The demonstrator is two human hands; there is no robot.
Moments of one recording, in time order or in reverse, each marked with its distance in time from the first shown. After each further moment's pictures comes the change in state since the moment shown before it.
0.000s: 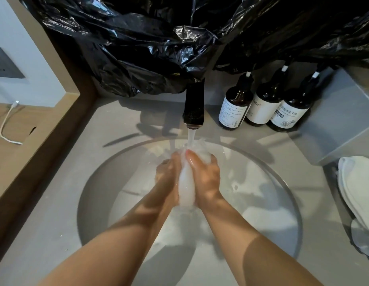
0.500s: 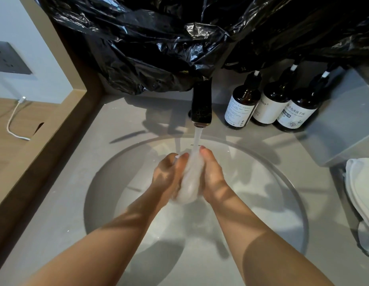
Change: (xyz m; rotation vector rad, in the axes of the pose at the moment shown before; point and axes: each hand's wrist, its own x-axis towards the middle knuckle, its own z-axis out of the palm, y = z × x) left_hand -0.014 0.011 -0.016 0.255 0.012 0.046; right_hand 0.023 0.011 -0.001 0.131 -0.191 0.269
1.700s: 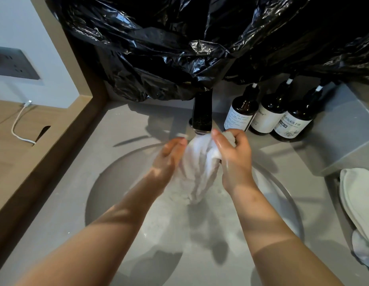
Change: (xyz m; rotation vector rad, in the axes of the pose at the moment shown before) left_hand 0.011 0.027 -0.017 -0.074 -0.149 0.289; right_hand -0.044 -0.069 -0.004 -0.139 0.094 -0.632
